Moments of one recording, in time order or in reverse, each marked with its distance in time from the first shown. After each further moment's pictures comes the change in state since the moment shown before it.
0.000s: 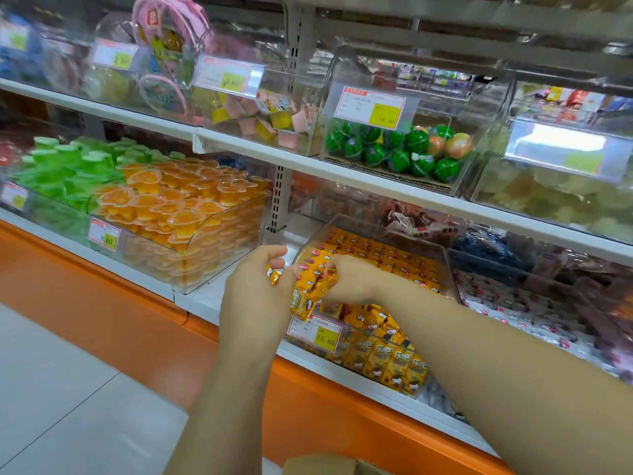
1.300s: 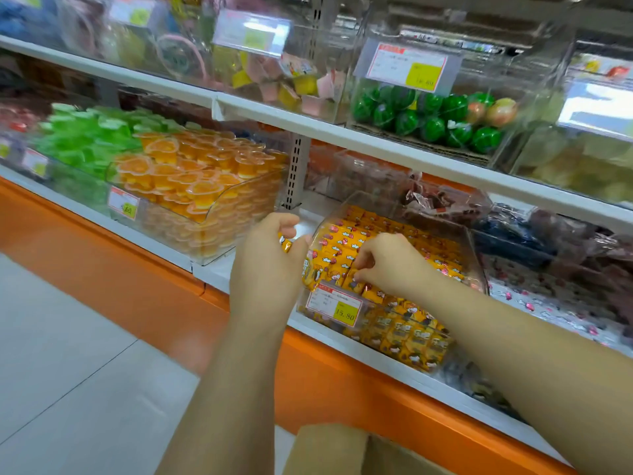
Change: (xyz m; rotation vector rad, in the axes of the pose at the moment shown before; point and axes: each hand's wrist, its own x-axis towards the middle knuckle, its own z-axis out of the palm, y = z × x) left_hand 0.005 -0.006 -0.009 0.010 0.014 0.007; right_hand -0.014 0.010 0.012 -0.178 0.271 -0.048
